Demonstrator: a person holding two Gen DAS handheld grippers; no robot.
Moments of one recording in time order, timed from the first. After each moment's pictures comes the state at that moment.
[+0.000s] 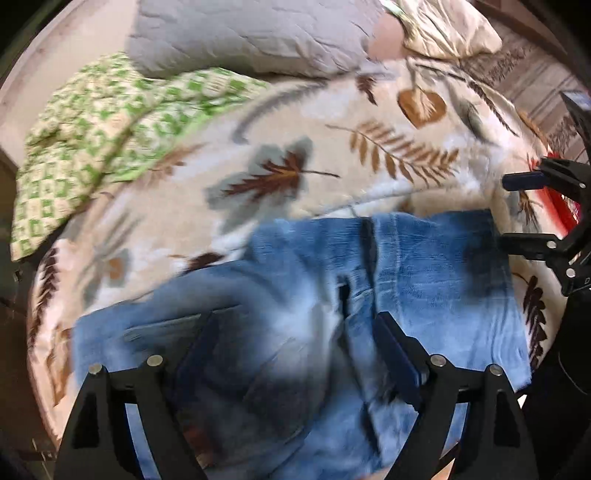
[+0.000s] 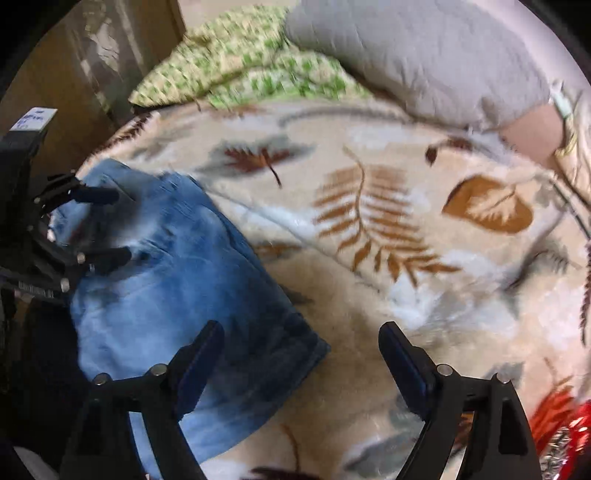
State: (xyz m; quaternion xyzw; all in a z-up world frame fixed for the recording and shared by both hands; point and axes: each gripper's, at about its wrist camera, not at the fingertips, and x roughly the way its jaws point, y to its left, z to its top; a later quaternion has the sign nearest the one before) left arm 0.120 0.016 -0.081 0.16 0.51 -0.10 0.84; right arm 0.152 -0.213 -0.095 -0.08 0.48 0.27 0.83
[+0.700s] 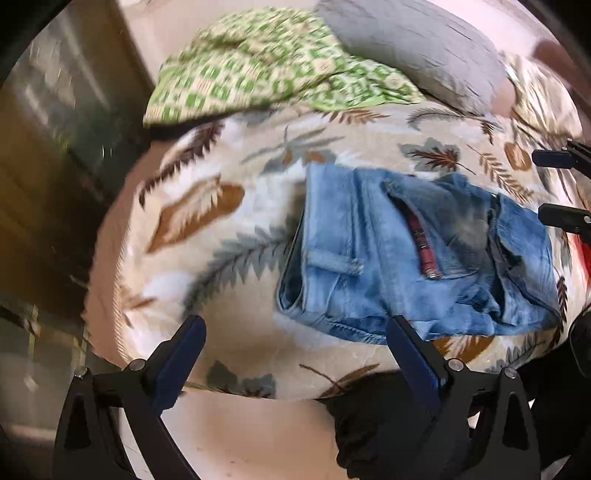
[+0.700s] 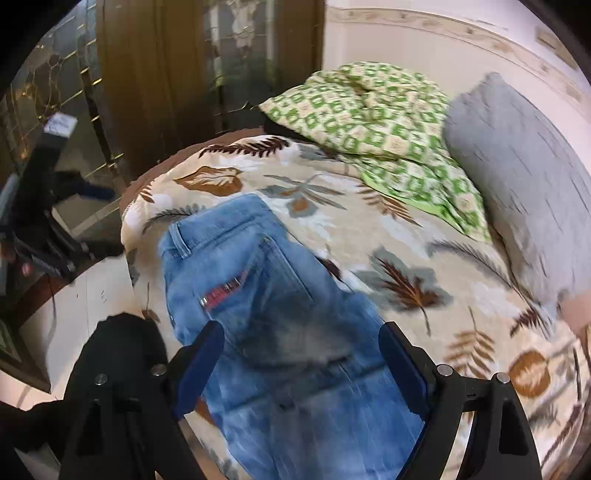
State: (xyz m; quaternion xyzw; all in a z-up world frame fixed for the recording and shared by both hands) left arm 0.008 0.219 -0.051 0.03 0.51 0.06 0.86; right arm 0.095 -0.022 0.006 -0.21 0.38 0.41 0.81
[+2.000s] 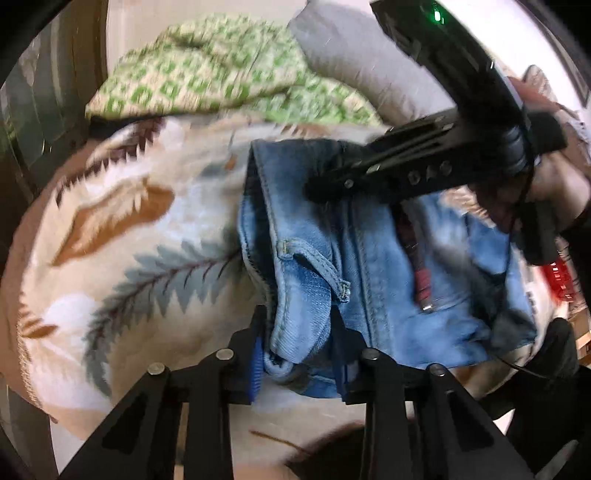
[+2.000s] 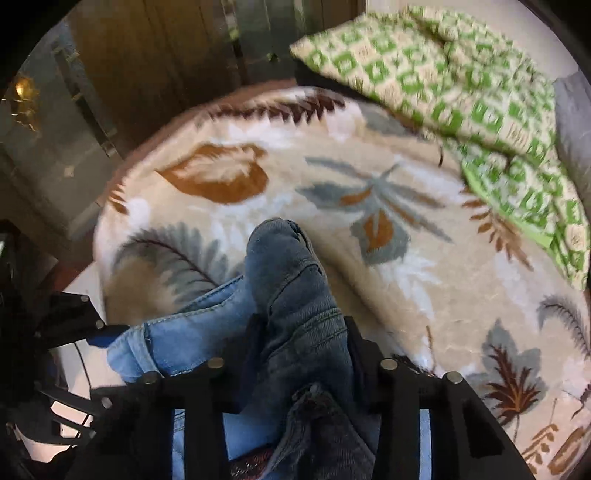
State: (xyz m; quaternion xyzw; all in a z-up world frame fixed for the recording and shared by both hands) left arm 0.027 0.223 -0.090 -0.04 0.44 -0.08 0.90; right arm 0.176 0.147 -0.061 -0.22 0.45 0.45 0.74
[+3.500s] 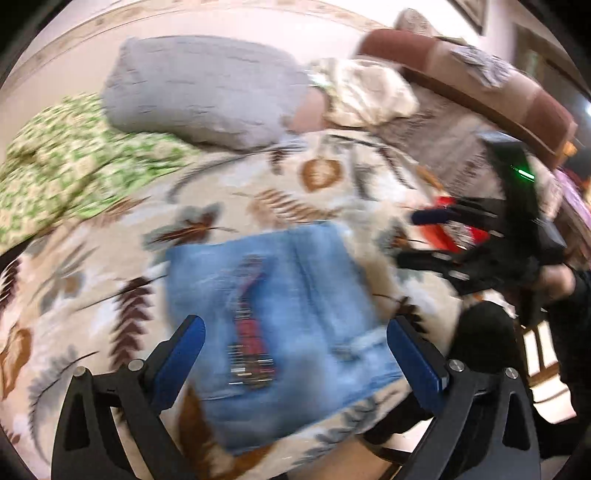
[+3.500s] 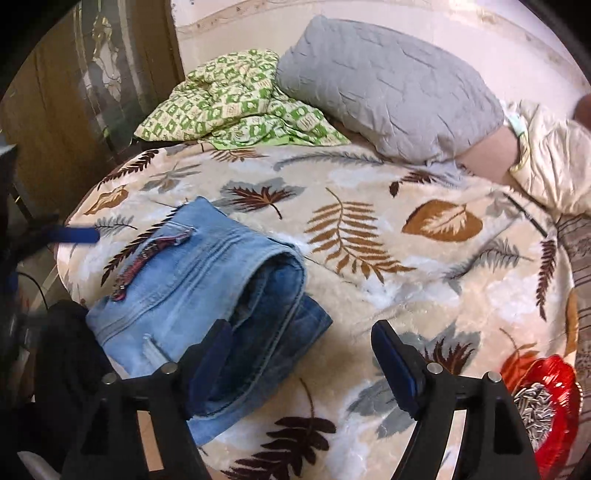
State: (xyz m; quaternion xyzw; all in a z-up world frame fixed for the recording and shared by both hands) left arm 0.060 0.006 -0.020 0.06 0.42 -0.23 0.88; right arm 0.094 -0.234 -0.035 -0.07 0.43 0.23 0.87
